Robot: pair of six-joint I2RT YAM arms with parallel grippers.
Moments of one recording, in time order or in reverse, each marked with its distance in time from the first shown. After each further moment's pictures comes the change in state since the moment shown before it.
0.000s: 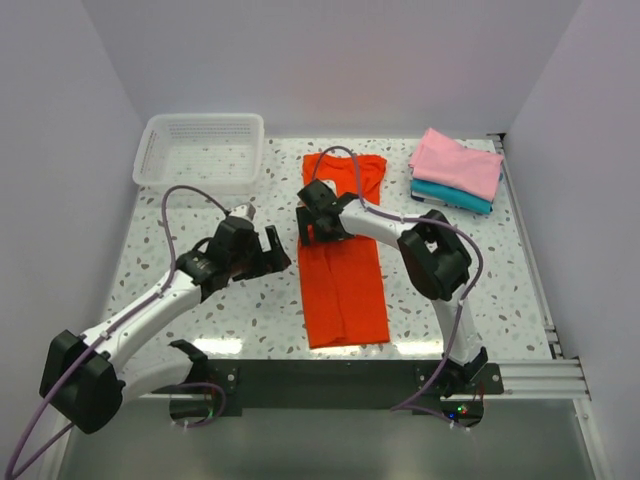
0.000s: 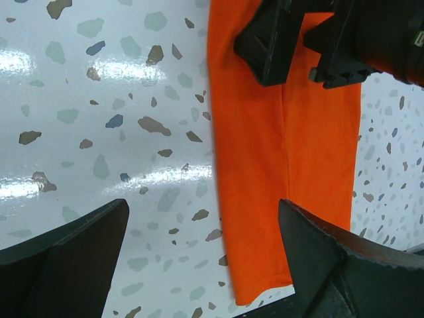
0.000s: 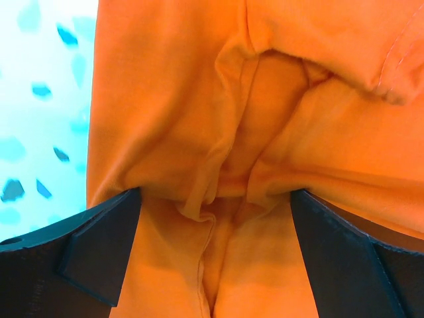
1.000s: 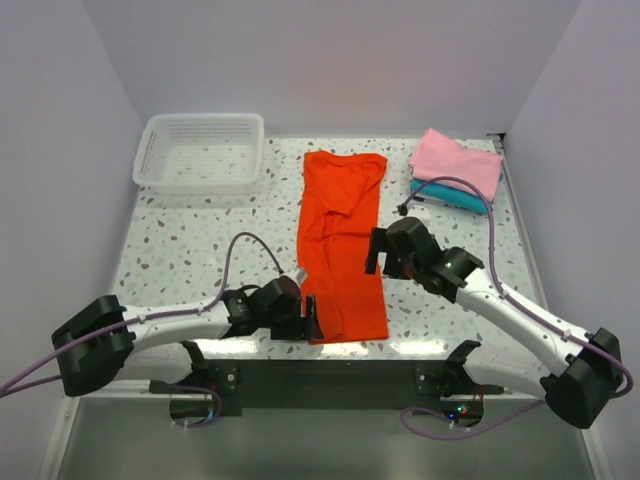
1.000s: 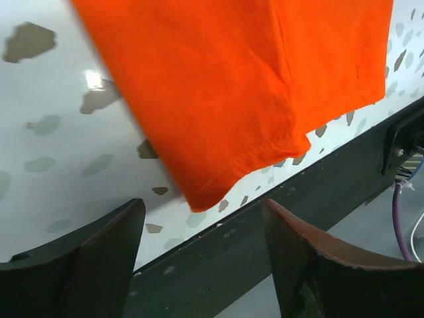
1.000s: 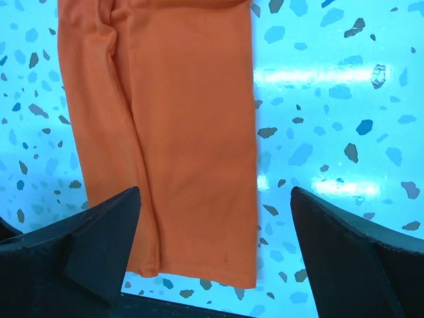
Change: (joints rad) left arm -0.466 0.123 -0.235 0.217 0.125 -0.254; right arm -0.027 -1.029 -0.706 -0.064 0.046 0.175
